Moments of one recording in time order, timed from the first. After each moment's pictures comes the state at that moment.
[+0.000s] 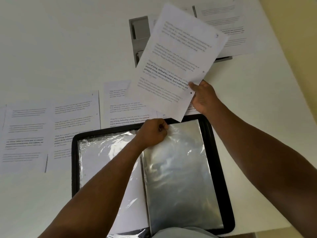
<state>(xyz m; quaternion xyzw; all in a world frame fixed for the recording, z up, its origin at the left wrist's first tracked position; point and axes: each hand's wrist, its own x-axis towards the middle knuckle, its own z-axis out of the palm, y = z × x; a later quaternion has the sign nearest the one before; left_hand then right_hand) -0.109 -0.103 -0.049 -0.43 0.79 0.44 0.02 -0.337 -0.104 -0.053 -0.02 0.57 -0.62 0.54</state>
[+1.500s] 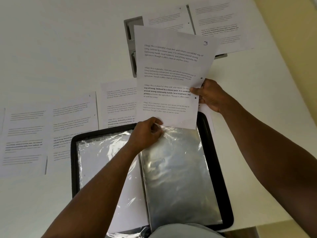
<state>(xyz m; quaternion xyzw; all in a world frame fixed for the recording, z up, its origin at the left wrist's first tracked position) -0.094 -0.094 -0.042 -0.45 0.79 0.42 -0.03 -0.372 -0.074 -0.037 -0.22 0.64 -0.48 0.56</state>
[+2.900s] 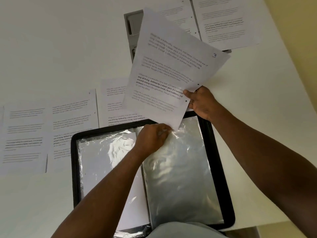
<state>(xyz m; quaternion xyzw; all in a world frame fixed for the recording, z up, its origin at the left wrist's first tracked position) -0.102 -0.075 -0.044 -0.42 0.80 0.42 -0.06 -0.332 -0.075 -0.060 -0.12 0.59 -0.54 0.59</state>
